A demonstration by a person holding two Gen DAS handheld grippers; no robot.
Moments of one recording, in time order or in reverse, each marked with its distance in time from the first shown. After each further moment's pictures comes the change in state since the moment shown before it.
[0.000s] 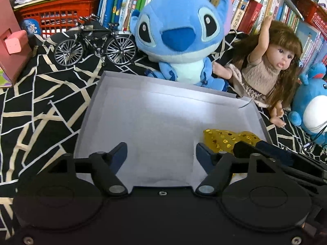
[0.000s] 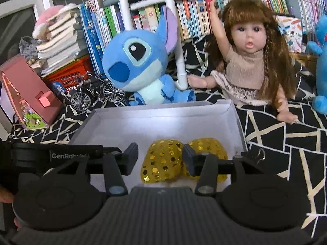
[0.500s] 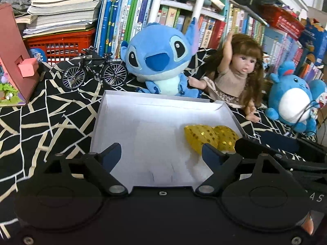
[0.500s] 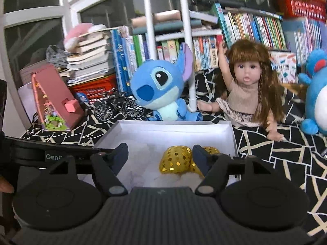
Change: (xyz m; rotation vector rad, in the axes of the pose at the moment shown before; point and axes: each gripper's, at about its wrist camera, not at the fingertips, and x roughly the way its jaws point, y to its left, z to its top) left arm -0.080 -0.004 -0.037 0.102 -0.150 -0.054; right arm -0.079 0.019 -0.021 -0.102 -0.152 0.039
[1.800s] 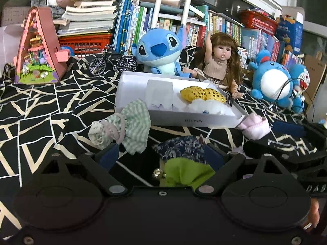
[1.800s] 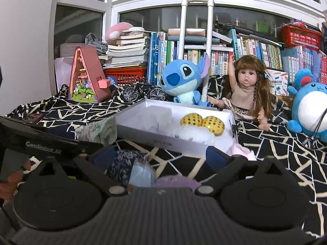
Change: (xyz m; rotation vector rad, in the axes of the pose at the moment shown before) left arm -0.115 0.006 -0.162 0.055 -0.163 0.015; right arm -0.106 0.042 -0.118 -0.188 -0.115 0.006
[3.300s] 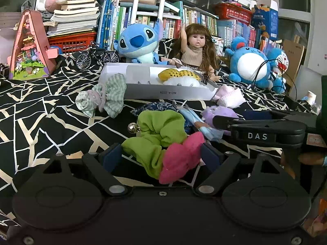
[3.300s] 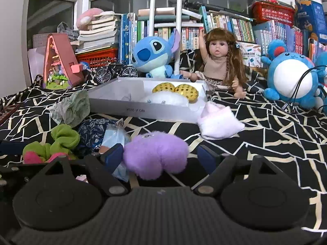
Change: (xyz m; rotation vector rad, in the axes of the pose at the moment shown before) left arm -0.040 -0.019 -0.068 0.086 -0.022 -0.074; right arm 0.004 -0.009 -0.043 0.084 0.078 -0.141
